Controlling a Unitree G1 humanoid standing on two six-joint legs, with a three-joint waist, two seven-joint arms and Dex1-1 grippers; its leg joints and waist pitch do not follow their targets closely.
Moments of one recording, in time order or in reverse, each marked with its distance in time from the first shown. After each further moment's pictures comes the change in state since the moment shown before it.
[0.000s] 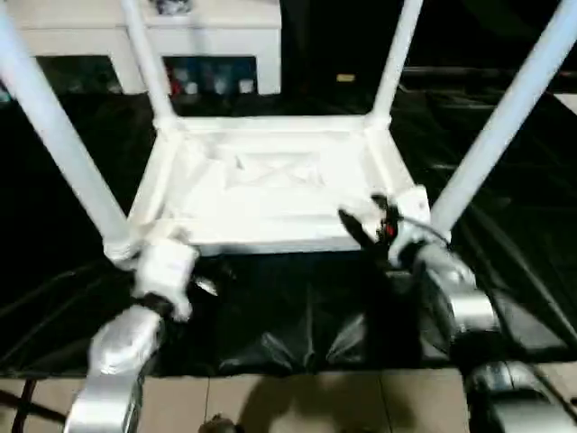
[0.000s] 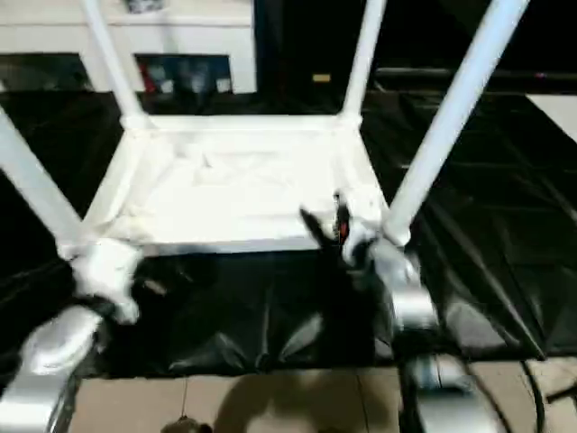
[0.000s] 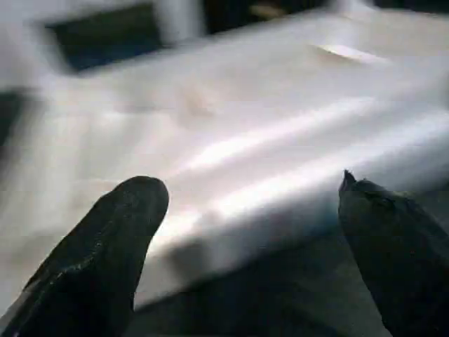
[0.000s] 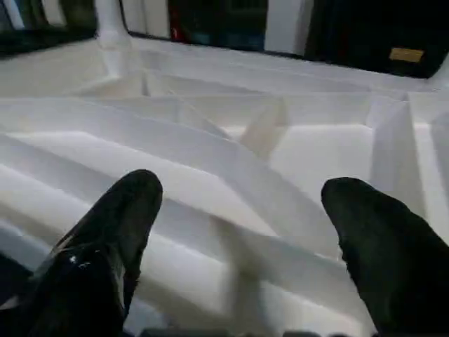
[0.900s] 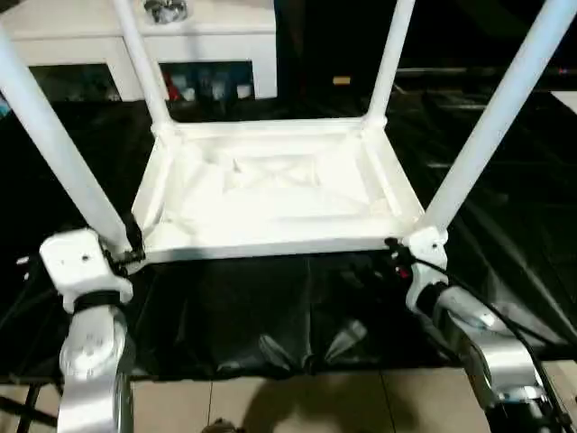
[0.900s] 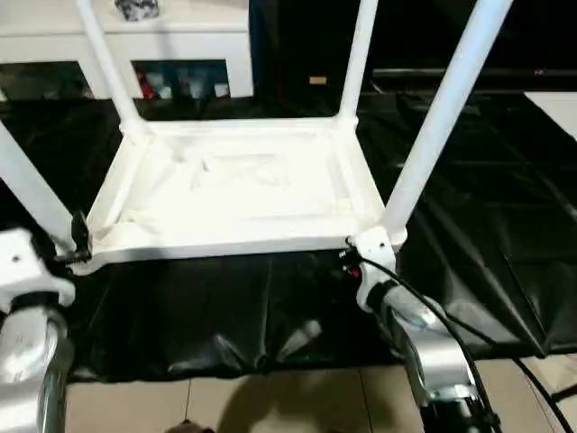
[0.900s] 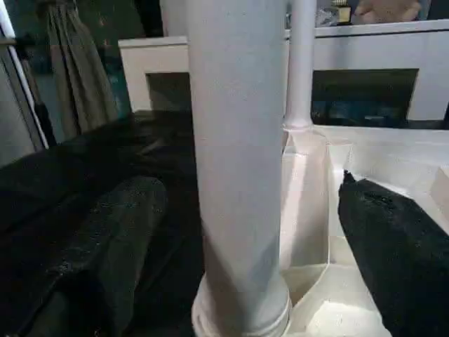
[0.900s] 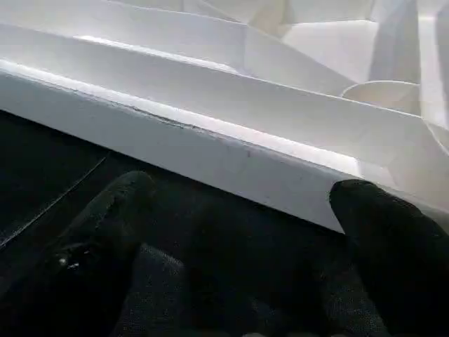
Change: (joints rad) left arm -0.096 -0.121 0.230 0.079 -0.008 -0.082 0.358; right arm 0.304 -0.071 0.051 -0.515 -0.016 0.423 -0.056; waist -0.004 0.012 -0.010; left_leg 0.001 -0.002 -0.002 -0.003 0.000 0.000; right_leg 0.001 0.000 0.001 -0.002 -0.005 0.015
